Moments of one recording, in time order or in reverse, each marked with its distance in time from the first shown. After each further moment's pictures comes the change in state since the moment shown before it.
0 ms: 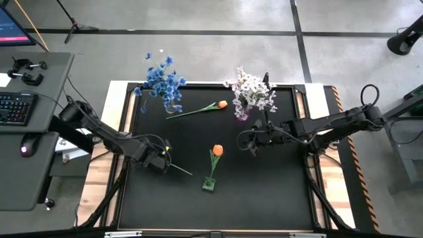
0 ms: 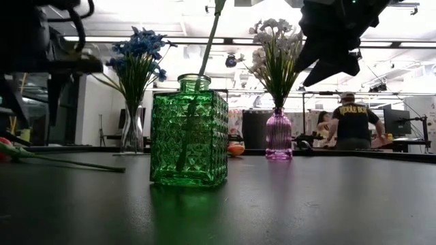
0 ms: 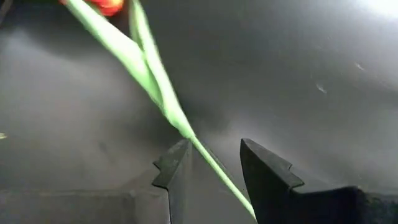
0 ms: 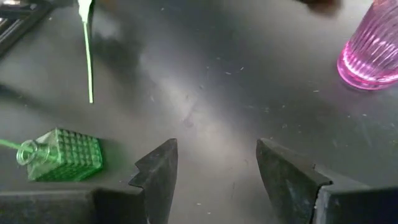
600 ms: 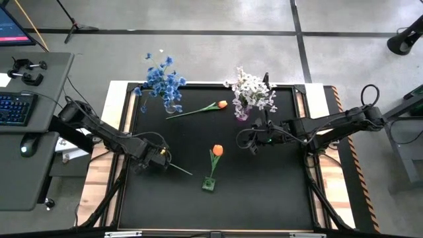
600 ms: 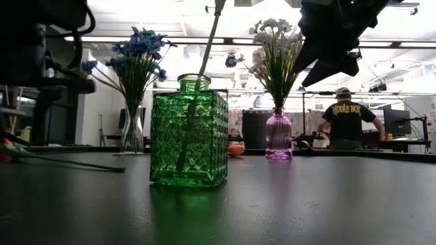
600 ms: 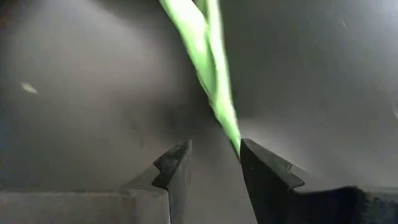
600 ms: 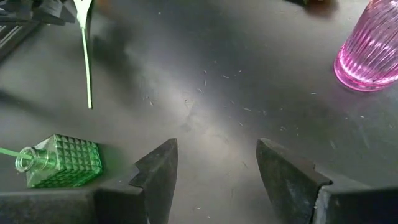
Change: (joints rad) left arm 0.047 -0.015 -0.088 0.097 0.167 -0.142; right arm -0.009 0.000 0.000 0.006 0.000 0.004
